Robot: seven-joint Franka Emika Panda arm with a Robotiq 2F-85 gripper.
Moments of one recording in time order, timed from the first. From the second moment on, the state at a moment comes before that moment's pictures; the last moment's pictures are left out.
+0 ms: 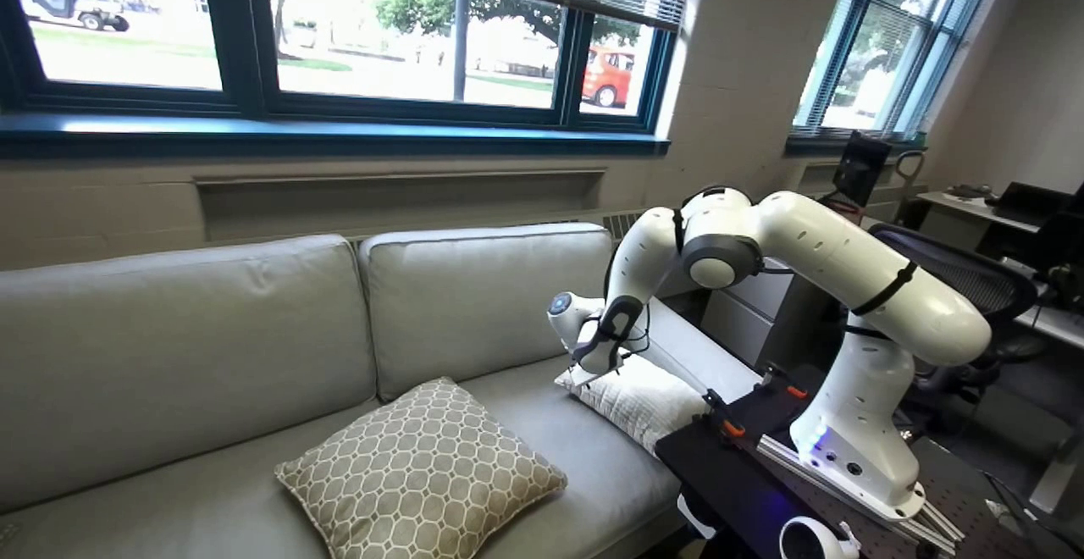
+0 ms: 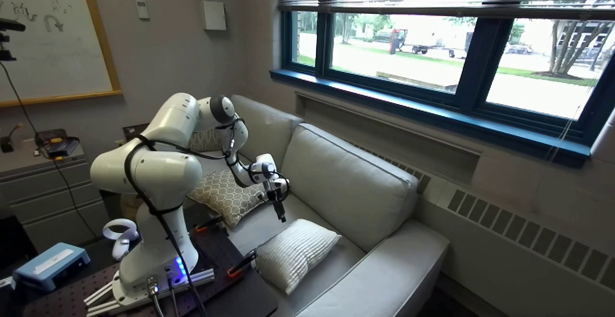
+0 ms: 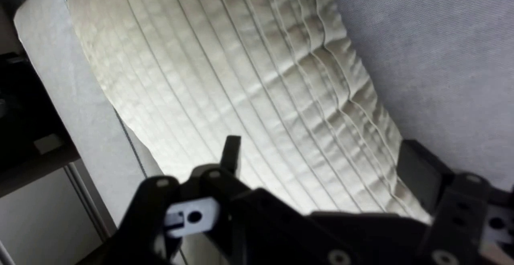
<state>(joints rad) 0.84 1.18 -0.44 -1.74 -0.10 2.49 1.03</state>
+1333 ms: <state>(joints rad) 0.66 1.48 -0.38 -1.37 -0.67 2.33 1.13</state>
